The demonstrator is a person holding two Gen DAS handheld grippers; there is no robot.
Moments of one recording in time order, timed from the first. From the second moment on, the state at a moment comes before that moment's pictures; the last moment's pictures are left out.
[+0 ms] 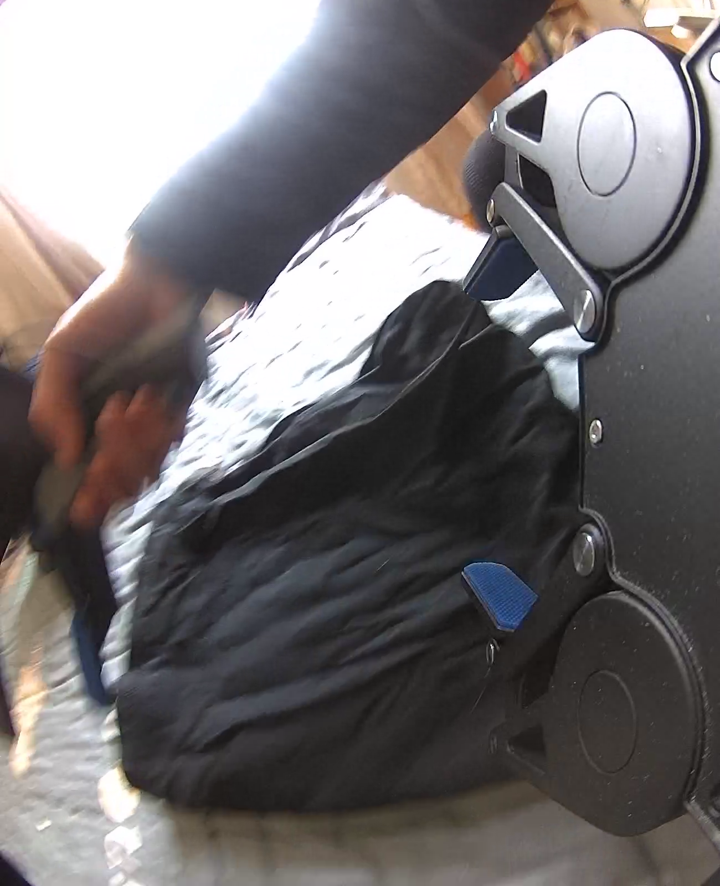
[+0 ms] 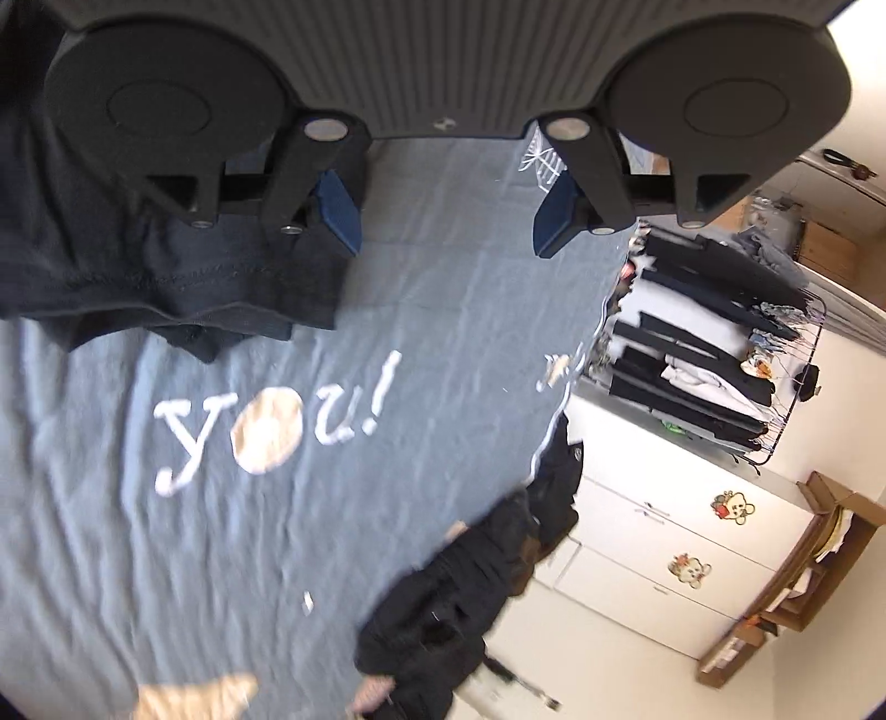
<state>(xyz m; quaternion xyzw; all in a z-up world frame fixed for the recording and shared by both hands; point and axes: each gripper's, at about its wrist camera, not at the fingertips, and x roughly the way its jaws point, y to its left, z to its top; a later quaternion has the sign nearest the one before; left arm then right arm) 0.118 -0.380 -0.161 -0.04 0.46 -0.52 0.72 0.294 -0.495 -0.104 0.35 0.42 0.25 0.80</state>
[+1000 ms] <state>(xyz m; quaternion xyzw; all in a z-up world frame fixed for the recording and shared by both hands) 0.126 -0.349 -0.126 0.02 0.38 -0.41 0.83 0.033 -0.480 -0.120 0.24 0.47 0.08 0.84</state>
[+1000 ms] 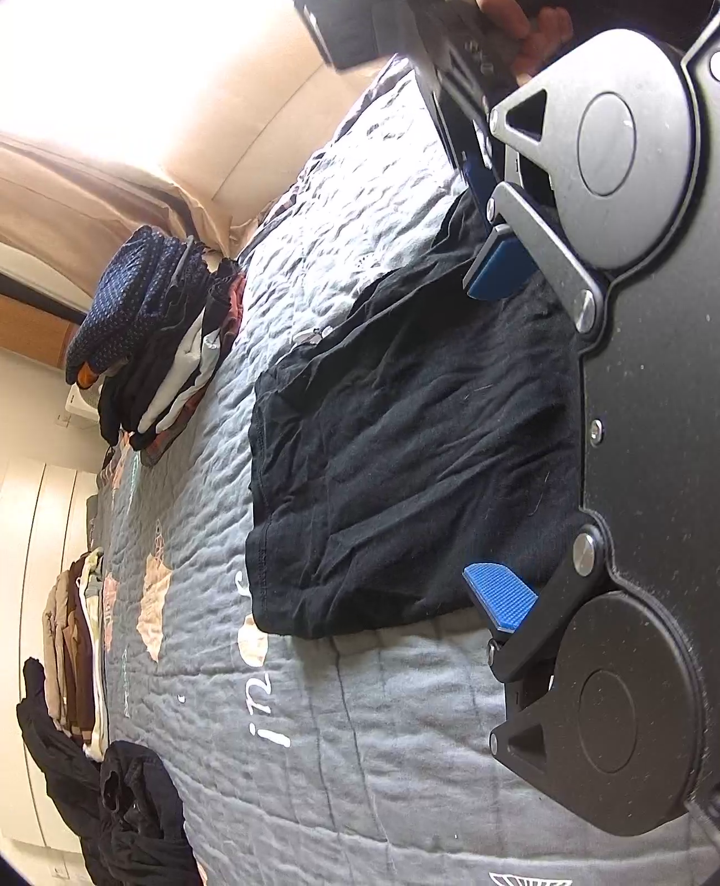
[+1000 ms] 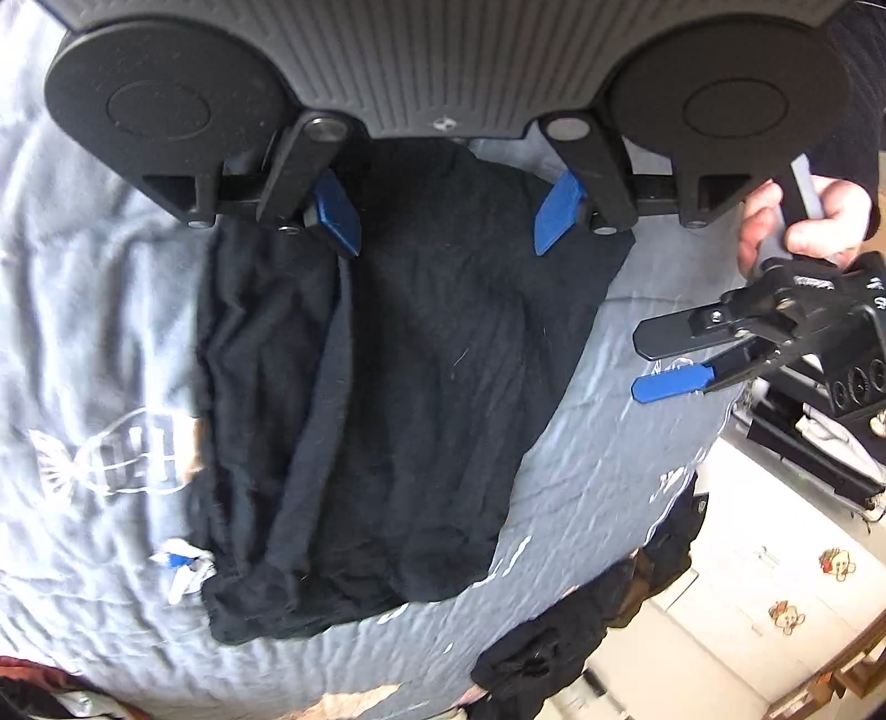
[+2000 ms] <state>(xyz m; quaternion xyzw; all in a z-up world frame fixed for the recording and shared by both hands) 0.120 -0.357 -0.132 0.05 0.38 -0.42 0.82 0.025 -0.487 -0.137 0.24 0.52 0.02 0.82</state>
